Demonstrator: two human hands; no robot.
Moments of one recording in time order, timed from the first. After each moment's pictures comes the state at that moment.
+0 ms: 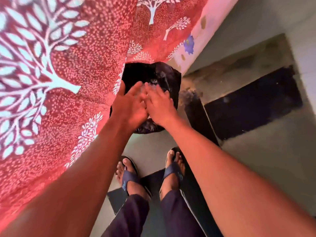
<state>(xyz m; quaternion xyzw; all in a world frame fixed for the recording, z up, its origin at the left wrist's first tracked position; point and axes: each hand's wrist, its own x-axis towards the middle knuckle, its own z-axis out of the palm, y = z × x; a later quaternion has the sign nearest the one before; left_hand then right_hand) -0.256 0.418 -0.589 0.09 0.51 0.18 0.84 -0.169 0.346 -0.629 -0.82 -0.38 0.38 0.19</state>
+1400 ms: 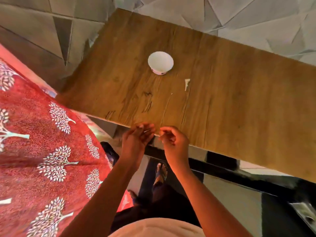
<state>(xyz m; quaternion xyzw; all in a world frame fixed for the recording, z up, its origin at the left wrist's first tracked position) -0.202 0.130 0.015 0.43 0.27 -0.10 0.86 -0.221 -0.001 0.013 -0.79 0.10 -0.04 0.60</state>
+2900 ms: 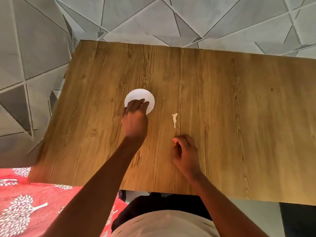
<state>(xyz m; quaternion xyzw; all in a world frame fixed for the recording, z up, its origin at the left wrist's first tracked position) 0.069 0.080 0.006 0.96 -0.10 0.18 0.19 -0.073 -0.087 -0.045 -0.92 0.05 -0.10 0.38</state>
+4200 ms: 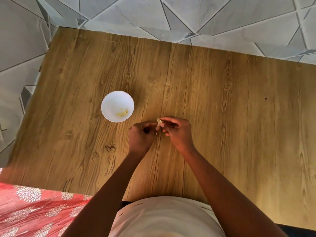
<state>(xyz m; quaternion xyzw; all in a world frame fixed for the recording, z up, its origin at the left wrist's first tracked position) 0.038 -0.005 -0.018 0.85 0.03 -0.07 0.52 0.029 -0.157 -0.013 -0.75 0.17 0.05 0.64</state>
